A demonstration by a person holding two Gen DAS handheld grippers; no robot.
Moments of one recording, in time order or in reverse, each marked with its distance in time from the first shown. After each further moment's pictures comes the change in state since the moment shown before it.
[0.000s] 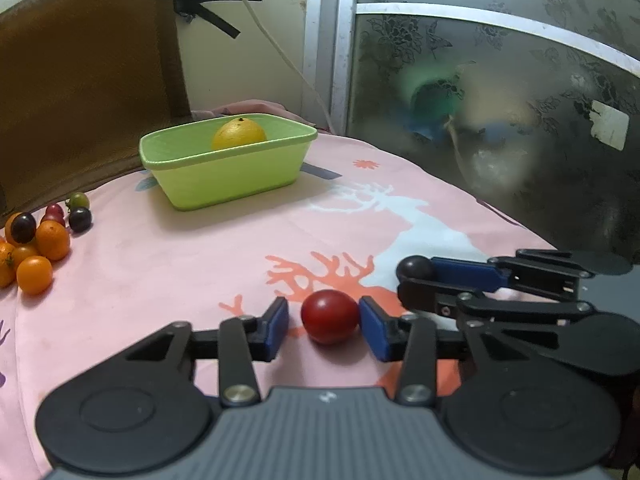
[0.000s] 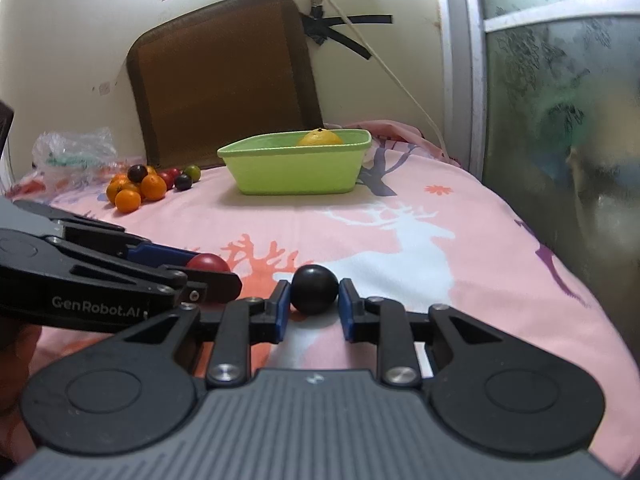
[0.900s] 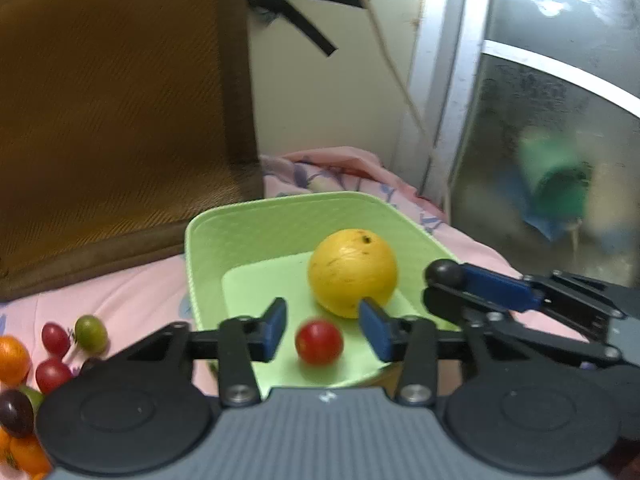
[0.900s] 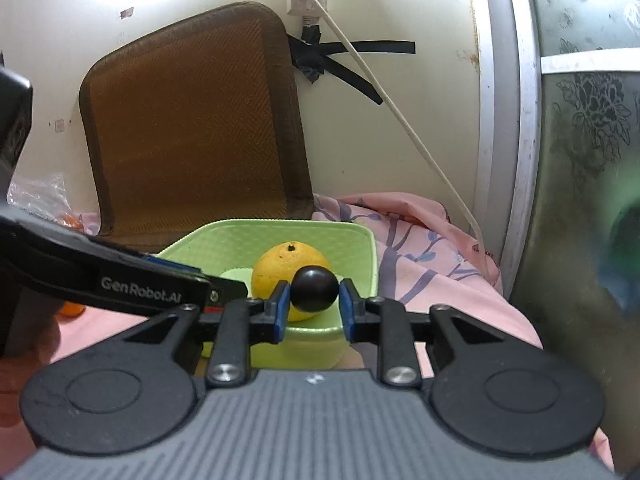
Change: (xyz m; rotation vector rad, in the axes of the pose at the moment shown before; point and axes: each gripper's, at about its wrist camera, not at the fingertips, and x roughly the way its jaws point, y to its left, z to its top) left arm 0.098 0.109 0.123 -0.162 -0.011 0.120; right arm 0.138 -0.032 0.106 -0.034 -0.087 0.017
